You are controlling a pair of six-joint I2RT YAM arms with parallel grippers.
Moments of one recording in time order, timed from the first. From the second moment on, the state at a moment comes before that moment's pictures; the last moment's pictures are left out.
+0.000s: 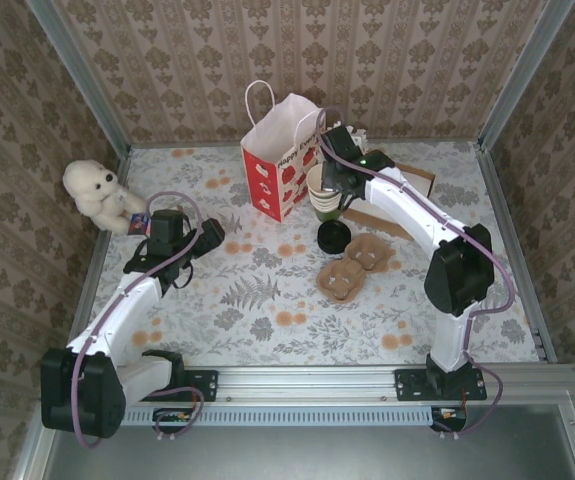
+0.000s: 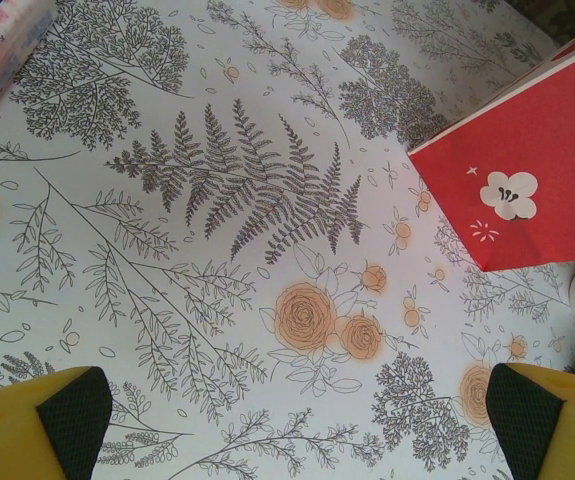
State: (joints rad) left arm -0.22 1.09 0.68 -0.32 0.03 -0.62; right arm 0.49 1.89 1.78 -0.80 0.35 0.52
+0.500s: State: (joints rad) left arm -0.19 1.09 0.76 -0.36 0.09 -0.62; right arm 0.48 1.67 1.76 -0.78 0.31 0.50
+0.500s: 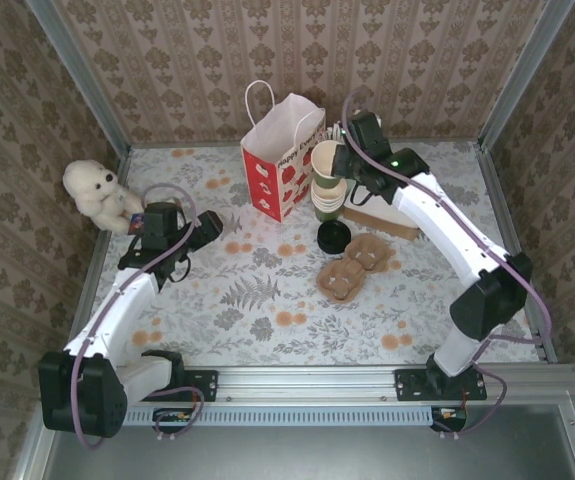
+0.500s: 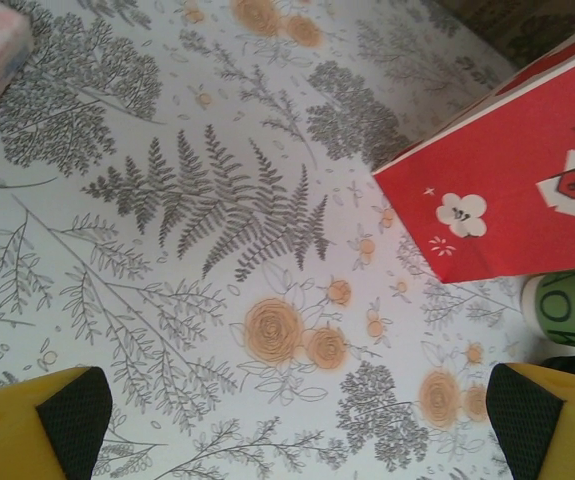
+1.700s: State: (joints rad) left arm -0.24 1.14 0.82 -0.53 0.41 -0.65; right arm 0.81 1.72 1.30 -0.55 0.26 0.58
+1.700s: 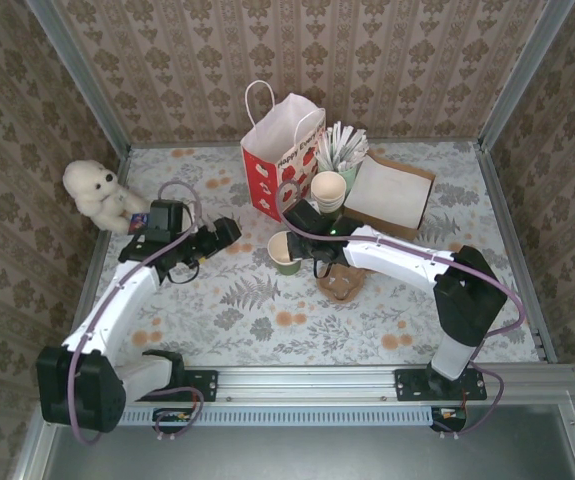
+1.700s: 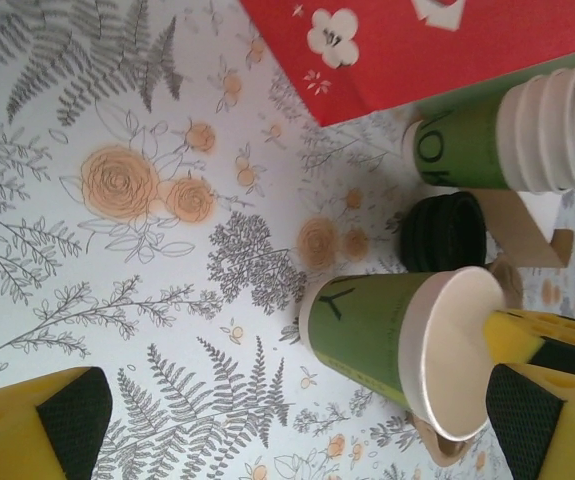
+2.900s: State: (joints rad) left arm -0.36 1.32 0.87 -0.62 0.23 -0.69; right arm 0.78 1.65 1.28 -0.54 0.28 0.55
